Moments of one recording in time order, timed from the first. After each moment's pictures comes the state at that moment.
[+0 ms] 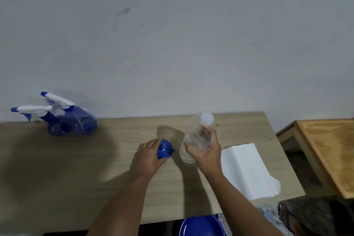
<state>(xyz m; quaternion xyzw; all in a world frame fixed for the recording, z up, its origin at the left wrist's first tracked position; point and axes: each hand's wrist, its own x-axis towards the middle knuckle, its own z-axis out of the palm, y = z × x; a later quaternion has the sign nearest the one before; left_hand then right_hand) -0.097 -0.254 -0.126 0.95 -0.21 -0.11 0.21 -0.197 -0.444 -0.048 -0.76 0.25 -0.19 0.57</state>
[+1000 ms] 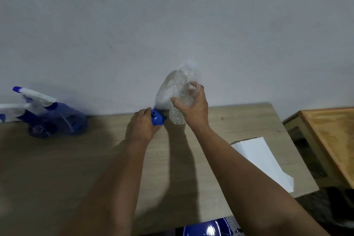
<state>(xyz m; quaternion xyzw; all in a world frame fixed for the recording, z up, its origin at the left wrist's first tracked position) 0.013 -0.280 -0.119 0.96 -0.16 -0.09 0.22 -0.051 -0.455 -0.058 -0.79 0.24 -0.22 0.52</state>
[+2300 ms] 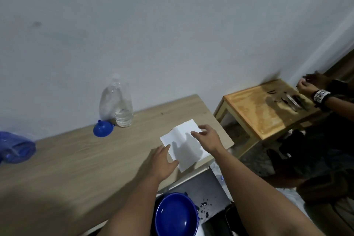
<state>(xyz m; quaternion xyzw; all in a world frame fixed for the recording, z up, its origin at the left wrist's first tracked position) -0.240 -0.378 -0.088 0.88 -0.33 -0.27 0.22 -0.342 -0.576 -0.034 -0.75 0.46 -0.07 0.47</state>
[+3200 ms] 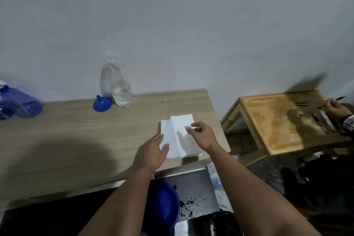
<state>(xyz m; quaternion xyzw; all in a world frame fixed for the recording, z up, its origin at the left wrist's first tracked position) -0.285 -0.430 -0.104 0.92 -0.19 -0.18 0.28 -0.348 -0.644 -0.056 -0.79 0.36 0.02 0.49</state>
